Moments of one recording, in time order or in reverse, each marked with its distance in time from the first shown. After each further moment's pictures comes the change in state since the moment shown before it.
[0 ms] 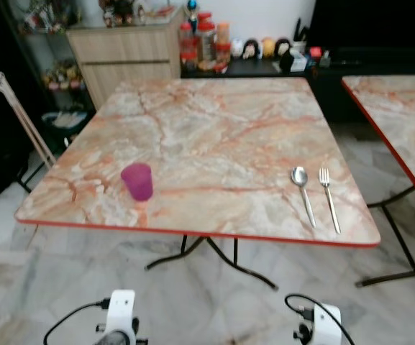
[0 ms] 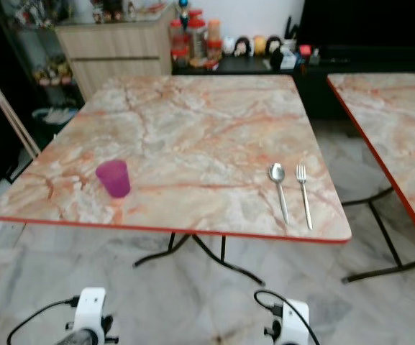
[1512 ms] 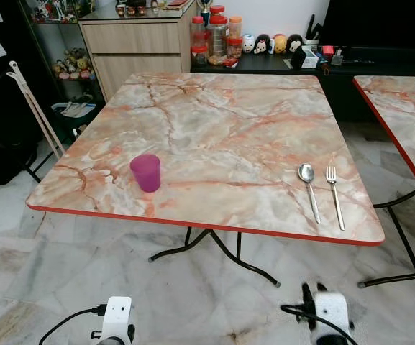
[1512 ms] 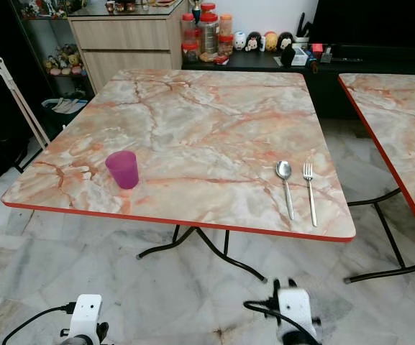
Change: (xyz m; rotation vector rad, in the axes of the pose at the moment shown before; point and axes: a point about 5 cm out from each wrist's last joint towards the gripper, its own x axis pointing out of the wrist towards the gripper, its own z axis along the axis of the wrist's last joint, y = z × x) left arm -0.001 0.003 -0.001 0.023 0.003 0.000; right arm -0.031 0.005 0.062 -0.302 -0.680 0.059
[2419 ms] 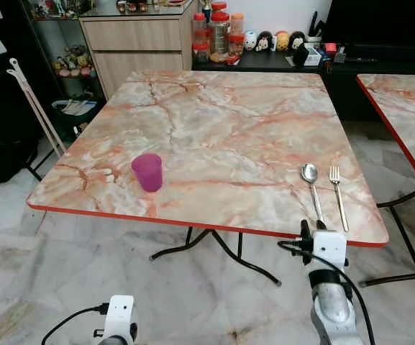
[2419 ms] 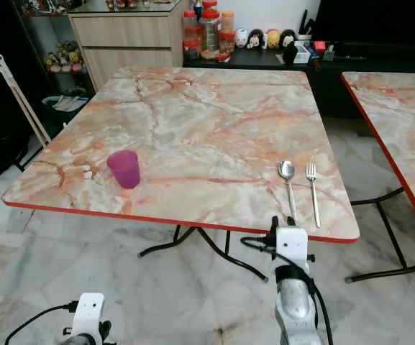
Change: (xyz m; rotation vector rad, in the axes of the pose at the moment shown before) left arm 0.001 -0.005 0.002 0.000 -0.006 -0.013; right arm 0.064 -0.007 0.072 0.113 -0.150 -0.131
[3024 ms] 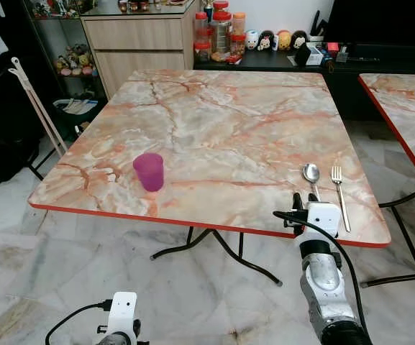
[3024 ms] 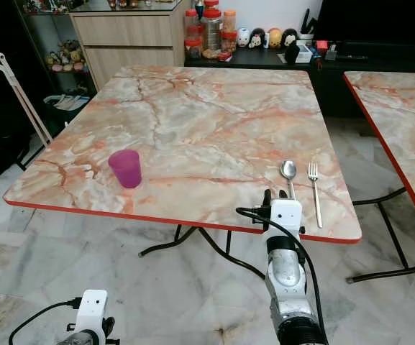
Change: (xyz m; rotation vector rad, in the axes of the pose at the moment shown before) left arm 0.001 -0.004 0.005 0.002 -0.011 -0.014; right arm 0.027 0.016 0.030 0.052 -0.090 0.046
